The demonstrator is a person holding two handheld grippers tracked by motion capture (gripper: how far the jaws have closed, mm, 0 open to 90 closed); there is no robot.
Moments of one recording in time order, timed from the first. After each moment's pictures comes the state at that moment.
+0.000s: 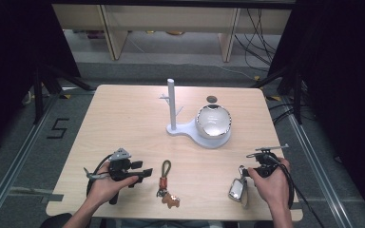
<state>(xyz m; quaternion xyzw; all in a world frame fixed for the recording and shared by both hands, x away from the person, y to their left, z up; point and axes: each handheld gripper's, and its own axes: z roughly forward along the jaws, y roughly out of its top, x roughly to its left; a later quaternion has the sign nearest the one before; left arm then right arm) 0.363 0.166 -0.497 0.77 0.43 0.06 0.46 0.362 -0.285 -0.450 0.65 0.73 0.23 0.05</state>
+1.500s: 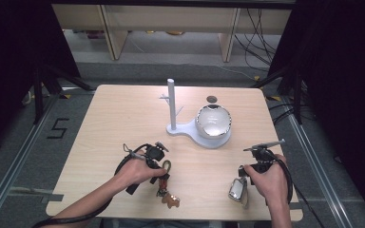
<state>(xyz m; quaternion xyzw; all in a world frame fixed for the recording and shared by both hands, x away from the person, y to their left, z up) 0.396 0.073 -0.476 0.87 0.46 -0.02 0.19 0.369 -0.272 -0.439 0.68 0.71 0.20 0.00</state>
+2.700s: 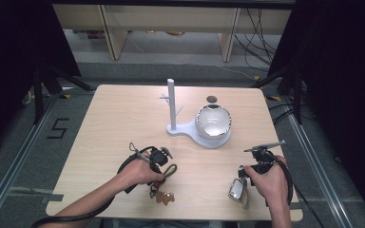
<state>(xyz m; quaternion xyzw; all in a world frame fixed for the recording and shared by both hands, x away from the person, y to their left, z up) 0.392 0.069 -0.477 0.92 0.37 -0.02 0.13 0.367 -0.274 -0.442 0.68 0.71 0.21 -0.01</state>
